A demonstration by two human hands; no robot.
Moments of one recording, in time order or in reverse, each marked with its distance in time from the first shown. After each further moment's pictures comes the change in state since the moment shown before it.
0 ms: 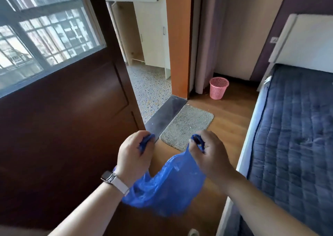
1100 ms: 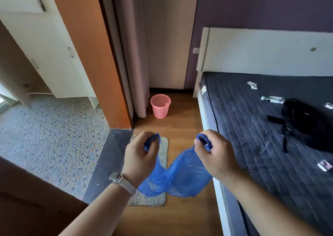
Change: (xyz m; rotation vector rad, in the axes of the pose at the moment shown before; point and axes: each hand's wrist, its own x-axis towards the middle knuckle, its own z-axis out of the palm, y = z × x) left_hand 0.418 -0.075 0.297 -0.437 -0.380 0.193; right_hand 0.349 0.197 0.016 -0.337 0.344 0.237
